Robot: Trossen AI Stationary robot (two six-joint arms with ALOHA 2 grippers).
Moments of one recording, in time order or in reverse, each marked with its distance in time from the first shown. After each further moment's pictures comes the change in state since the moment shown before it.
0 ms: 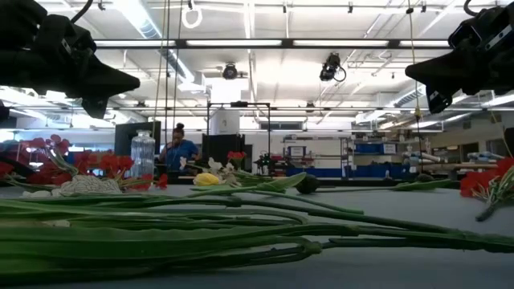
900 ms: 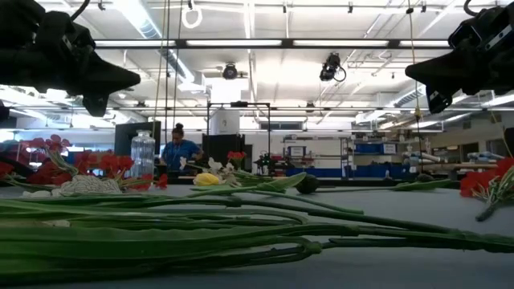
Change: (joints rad) left arm 0.000 0.000 -0.003 0.051 -0.007 -0.004; right arm 0.000 0.000 0.000 0.000 0.000 0.000
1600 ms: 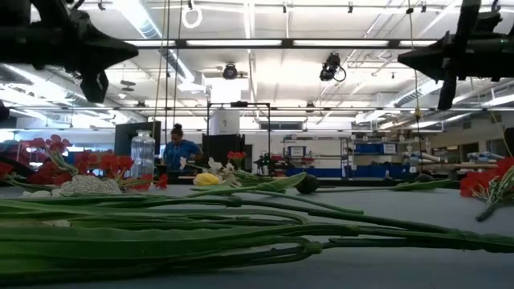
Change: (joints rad) left arm 0.000 0.053 0.148 -0.058 0.041 -0.277; right arm -0.009 0.003 0.001 0.252 0.452 0.372
